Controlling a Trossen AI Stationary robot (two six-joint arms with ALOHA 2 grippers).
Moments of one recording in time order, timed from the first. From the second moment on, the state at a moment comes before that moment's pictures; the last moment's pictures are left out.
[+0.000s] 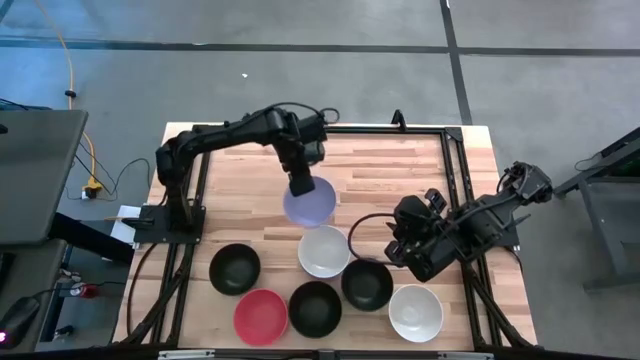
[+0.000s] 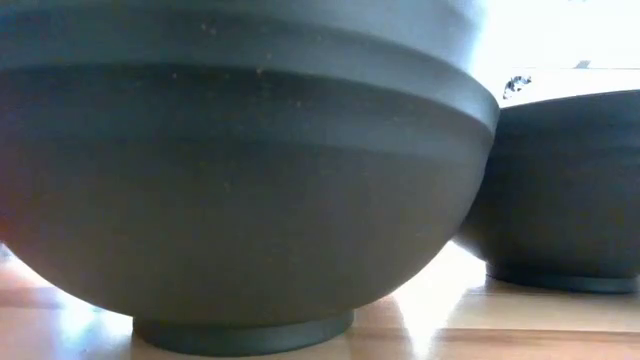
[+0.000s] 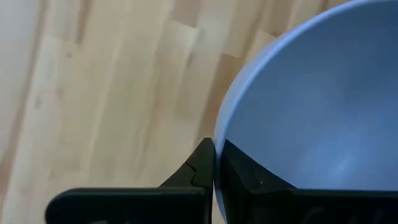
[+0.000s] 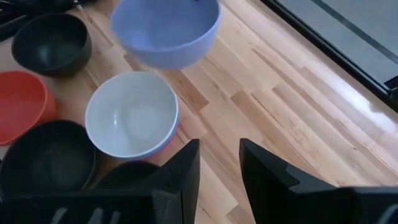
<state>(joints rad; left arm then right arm) 0.41 1.88 1.87 -1.35 0.21 -0.02 0.60 1.57 1.85 -1.57 0.68 1.17</state>
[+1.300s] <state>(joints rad) 0.12 2.04 1.87 -1.19 0.19 -0.22 0.70 1.57 1.85 -1.54 0.70 1.29</state>
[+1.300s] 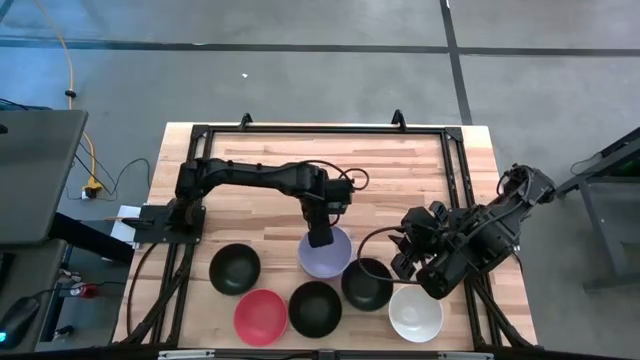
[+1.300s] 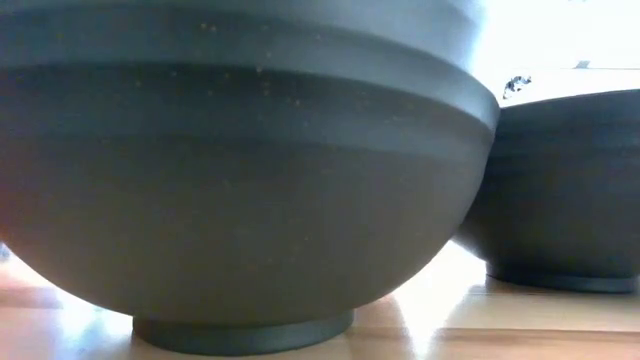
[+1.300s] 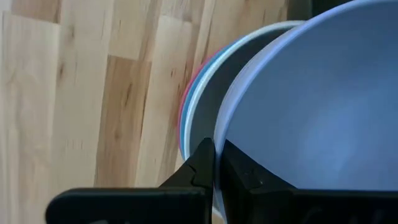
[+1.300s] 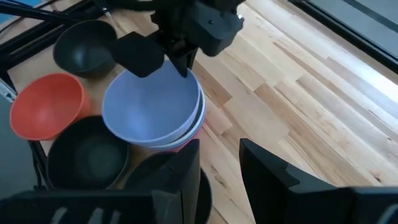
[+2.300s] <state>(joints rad) 0.11 2.06 1.87 -1.22 0.15 -0.18 0.73 1.63 1.85 -1.50 0.68 1.31</state>
